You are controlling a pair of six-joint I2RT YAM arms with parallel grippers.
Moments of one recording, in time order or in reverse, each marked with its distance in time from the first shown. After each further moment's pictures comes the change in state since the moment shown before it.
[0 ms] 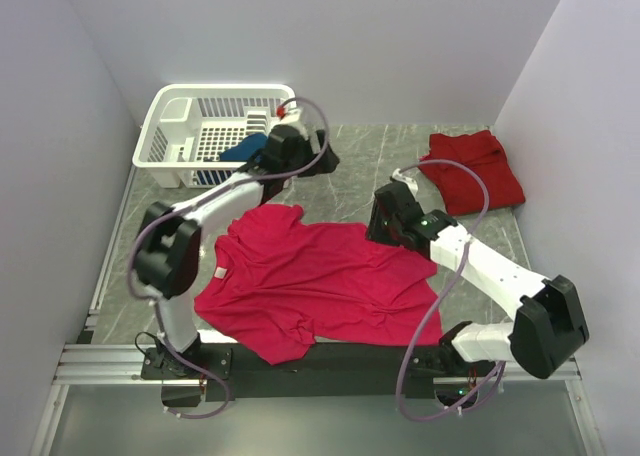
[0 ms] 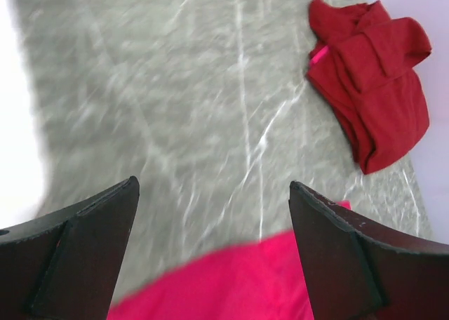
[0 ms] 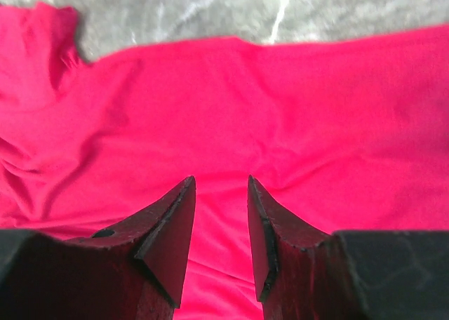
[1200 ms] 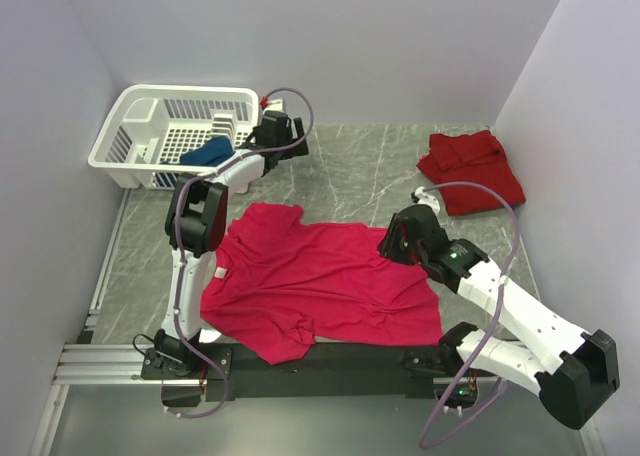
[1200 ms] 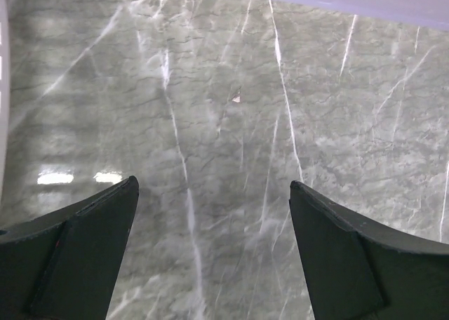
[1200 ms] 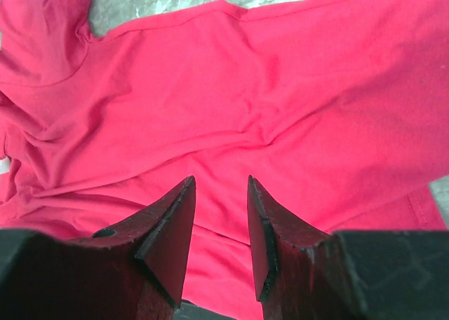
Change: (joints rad) left arm 0.184 0.512 0.486 -0.116 -0.147 0.141; right arm 0.020 -0.318 -0.188 -0.046 0.000 0.053
